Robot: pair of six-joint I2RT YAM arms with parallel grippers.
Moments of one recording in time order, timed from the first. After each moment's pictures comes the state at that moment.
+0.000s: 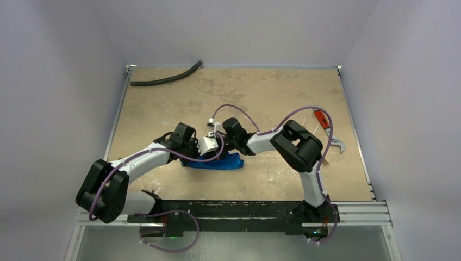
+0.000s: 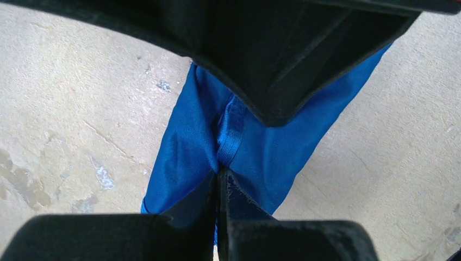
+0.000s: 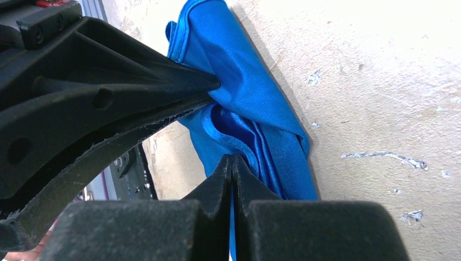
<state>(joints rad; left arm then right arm) -0.49 1.31 0.62 -0.39 0.19 0.63 0.82 2.07 1.06 0.36 -0.68 0.57</state>
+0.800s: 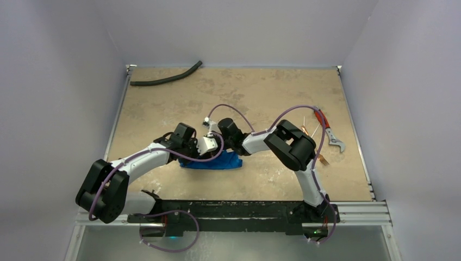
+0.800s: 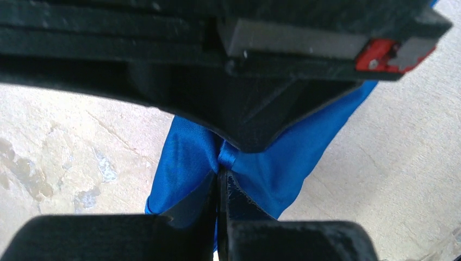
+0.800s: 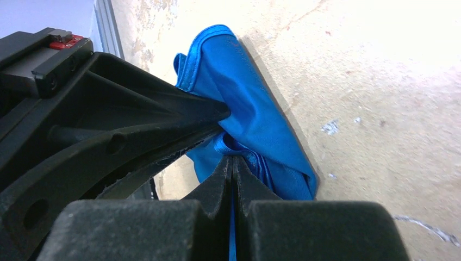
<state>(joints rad) -0.49 1.31 0.62 -0.40 0.17 0.63 0.85 2.13 1.12 0.42 -0.67 0.63</state>
